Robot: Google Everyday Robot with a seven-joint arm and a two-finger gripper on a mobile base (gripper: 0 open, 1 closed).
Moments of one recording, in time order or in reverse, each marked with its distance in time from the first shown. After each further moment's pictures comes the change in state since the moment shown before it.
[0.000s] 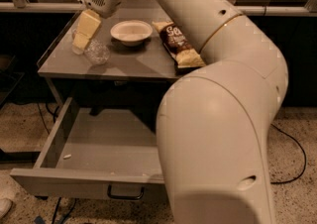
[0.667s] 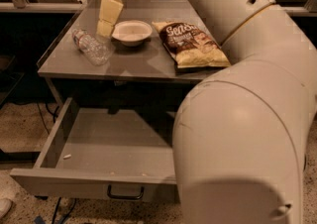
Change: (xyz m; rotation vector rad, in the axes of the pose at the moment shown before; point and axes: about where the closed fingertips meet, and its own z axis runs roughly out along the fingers) arm 0.028 -0.009 -0.066 0.109 0.069 -0.142
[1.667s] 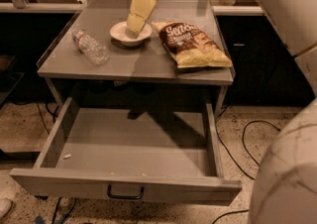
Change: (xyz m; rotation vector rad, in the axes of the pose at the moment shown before) arm 0.061 0.012 -0.070 0.113 -0.021 0.041
